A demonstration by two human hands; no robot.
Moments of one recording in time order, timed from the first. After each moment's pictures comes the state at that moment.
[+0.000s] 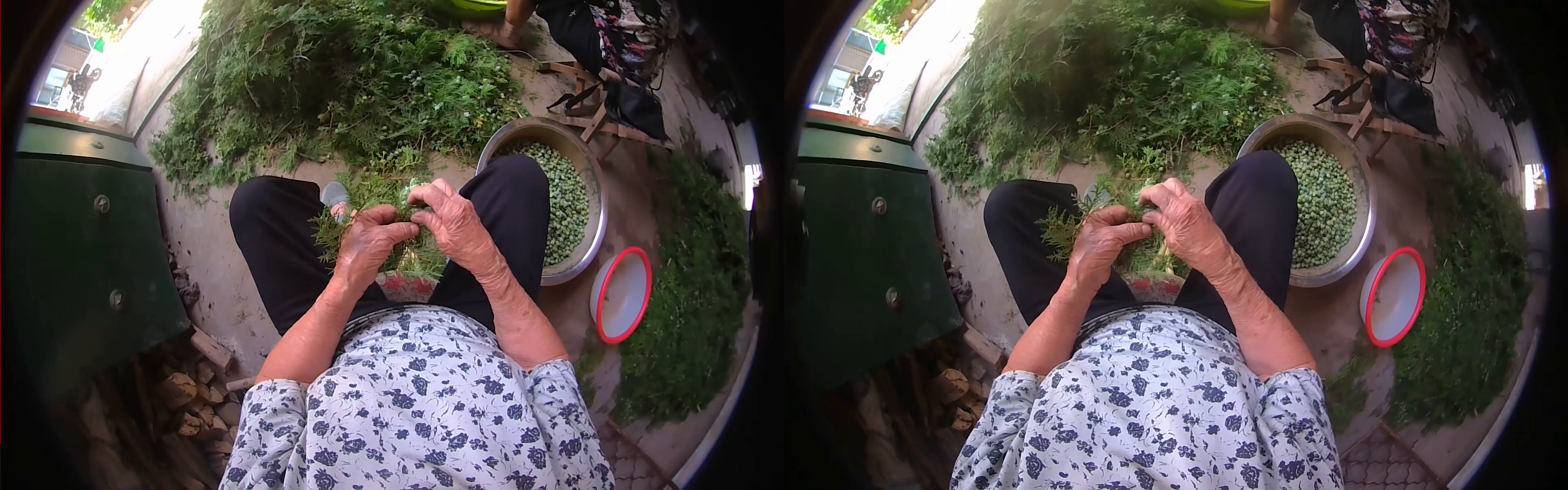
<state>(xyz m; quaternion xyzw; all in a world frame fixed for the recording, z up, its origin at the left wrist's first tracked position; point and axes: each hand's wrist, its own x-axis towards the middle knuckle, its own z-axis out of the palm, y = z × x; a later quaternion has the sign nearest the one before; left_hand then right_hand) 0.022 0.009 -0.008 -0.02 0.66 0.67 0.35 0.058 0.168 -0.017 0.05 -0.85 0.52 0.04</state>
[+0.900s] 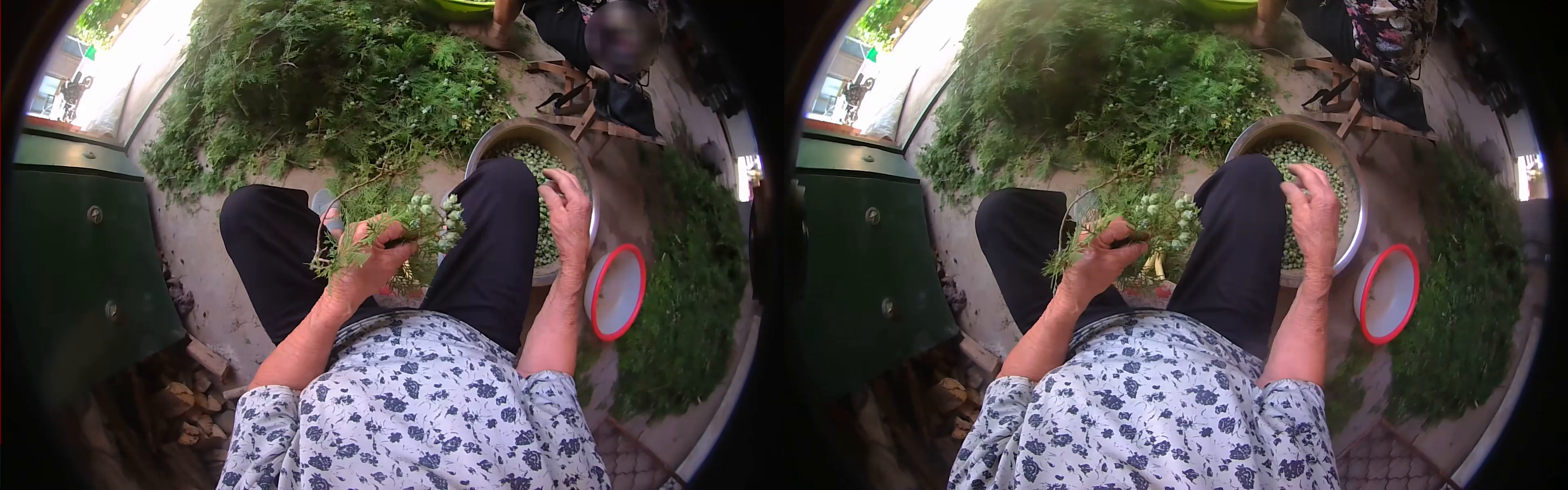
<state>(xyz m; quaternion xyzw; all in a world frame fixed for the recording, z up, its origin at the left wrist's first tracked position) 0.029 0.006 -0.013 0.35 0.83 0.41 0.16 0.103 0.301 0.005 -0.23 -0.87 0.41 0.15</state>
